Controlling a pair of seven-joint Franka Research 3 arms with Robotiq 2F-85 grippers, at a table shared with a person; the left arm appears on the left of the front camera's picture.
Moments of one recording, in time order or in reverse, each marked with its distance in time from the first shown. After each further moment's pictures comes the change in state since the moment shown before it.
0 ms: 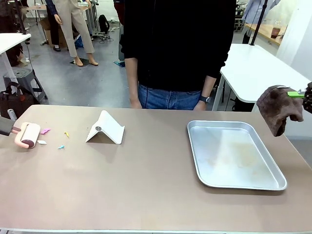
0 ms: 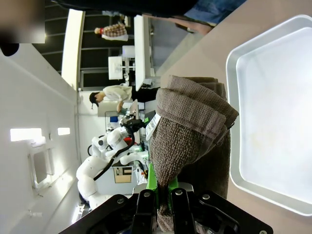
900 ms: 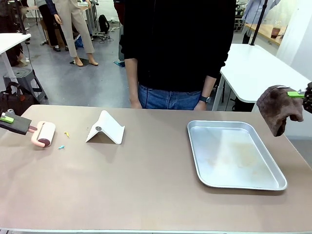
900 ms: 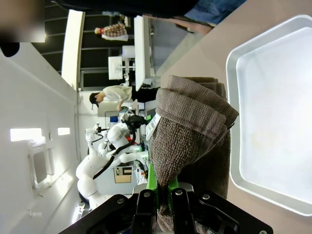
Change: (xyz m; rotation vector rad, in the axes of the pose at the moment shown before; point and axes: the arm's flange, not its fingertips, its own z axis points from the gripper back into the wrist) left arm 0.007 -0.029 -0.044 -0.012 0.083 -0.028; right arm 0.000 0.000 0.000 0.000 0.000 0.000
